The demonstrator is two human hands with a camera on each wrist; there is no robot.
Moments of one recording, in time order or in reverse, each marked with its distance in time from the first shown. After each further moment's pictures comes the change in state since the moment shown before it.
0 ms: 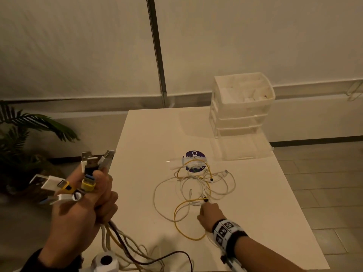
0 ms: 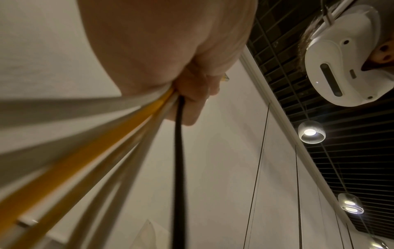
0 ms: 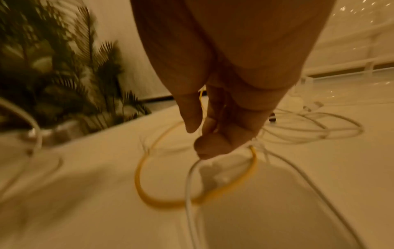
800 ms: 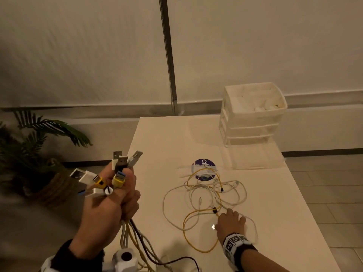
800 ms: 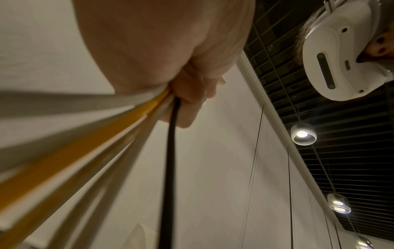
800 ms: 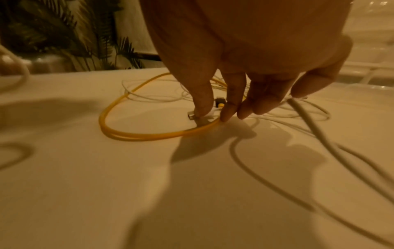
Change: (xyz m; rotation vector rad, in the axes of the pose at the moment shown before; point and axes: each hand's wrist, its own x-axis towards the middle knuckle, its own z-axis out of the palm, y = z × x) left_hand 0.008 0.006 0.013 -0.064 -0.051 0.019; right_hand 0.014 0.023 0.016 -0.474 0.168 0.141
